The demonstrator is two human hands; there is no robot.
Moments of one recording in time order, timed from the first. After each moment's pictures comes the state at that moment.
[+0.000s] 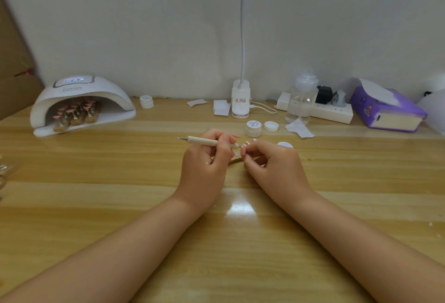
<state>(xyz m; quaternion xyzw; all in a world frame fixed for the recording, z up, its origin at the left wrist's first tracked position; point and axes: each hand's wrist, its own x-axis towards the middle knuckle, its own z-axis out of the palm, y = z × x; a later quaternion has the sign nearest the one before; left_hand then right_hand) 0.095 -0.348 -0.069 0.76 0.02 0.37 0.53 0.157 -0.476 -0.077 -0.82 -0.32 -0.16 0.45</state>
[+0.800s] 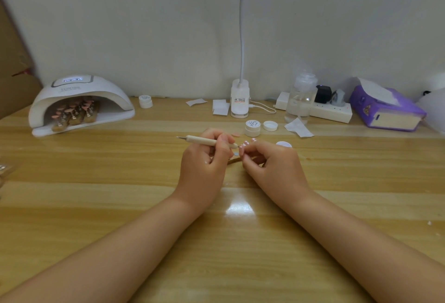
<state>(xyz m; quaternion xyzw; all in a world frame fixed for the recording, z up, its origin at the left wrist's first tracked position) 0.096 -0.348 -0.069 0.77 0.01 0.37 0.52 0.155 -0.477 -0.074 -0.82 -0.32 -0.16 0.44</state>
